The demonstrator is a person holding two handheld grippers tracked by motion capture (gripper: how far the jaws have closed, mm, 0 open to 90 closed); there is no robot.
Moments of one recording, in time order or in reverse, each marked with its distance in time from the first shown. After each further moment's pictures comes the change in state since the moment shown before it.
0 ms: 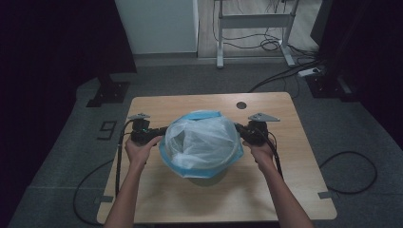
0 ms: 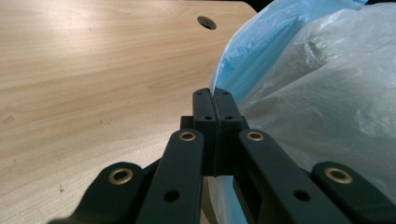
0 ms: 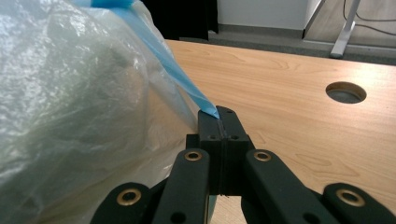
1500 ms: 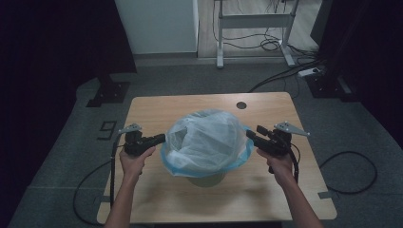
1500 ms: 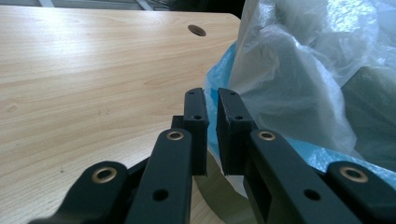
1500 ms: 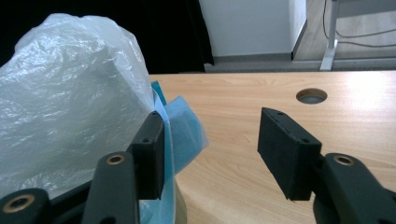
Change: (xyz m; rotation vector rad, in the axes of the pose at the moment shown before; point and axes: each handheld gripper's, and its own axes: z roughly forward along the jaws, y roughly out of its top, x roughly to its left) left arm -0.002 -0.036 -0.023 -0.097 -0.037 0.044; right arm -0.012 -0.017 -0.070 -0.154 -0.006 0.121
